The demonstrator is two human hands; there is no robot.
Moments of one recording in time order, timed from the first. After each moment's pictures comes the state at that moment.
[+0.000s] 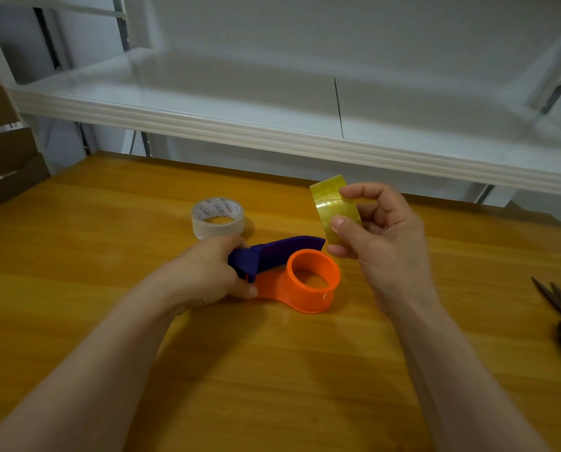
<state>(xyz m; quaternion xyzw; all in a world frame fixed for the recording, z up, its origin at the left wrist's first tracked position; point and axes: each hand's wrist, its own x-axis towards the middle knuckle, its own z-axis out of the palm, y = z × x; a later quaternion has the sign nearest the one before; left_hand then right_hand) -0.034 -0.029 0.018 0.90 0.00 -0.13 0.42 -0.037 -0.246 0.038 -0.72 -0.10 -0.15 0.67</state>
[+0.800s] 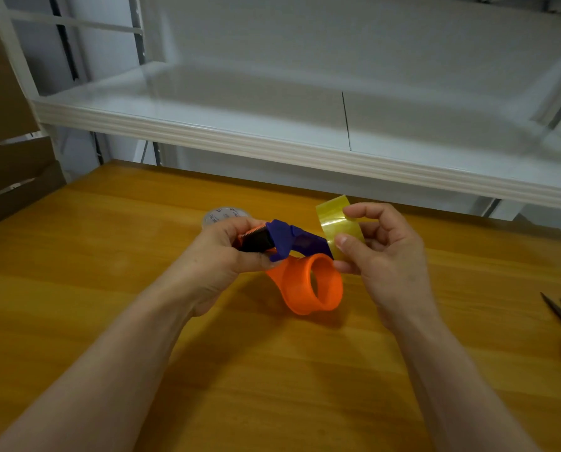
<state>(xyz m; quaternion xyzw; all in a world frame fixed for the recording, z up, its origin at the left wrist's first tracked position) -0.025 -0.027 0.012 0.72 -0.04 -0.03 0.69 -0.031 -0.245 0.028 -0.73 -0.10 -0.14 0.66</state>
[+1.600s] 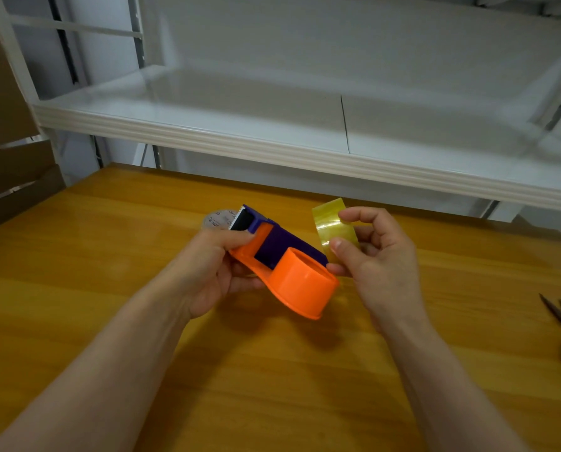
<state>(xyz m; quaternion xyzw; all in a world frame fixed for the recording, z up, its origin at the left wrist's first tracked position) -0.031 -0.025 0.020 0.59 0.02 -0.11 0.80 -0.031 -0.239 0.022 -0.73 -0.09 -0.16 0.66</state>
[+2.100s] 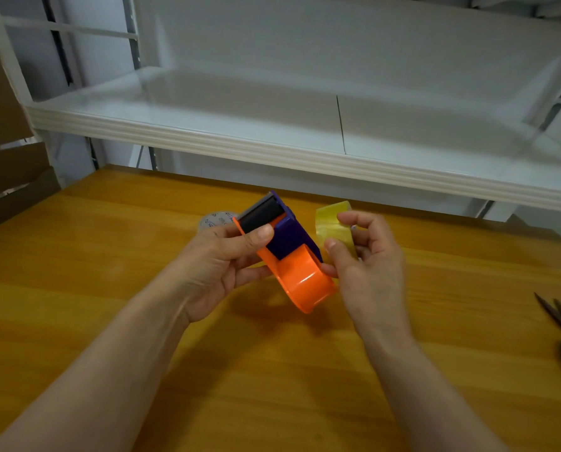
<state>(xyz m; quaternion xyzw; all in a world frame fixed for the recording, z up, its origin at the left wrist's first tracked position) -0.034 -0.032 0.025 0.55 -0.04 -0.09 0.83 -0.036 -0.226 0.014 -0.75 -0.06 -0.22 0.62</state>
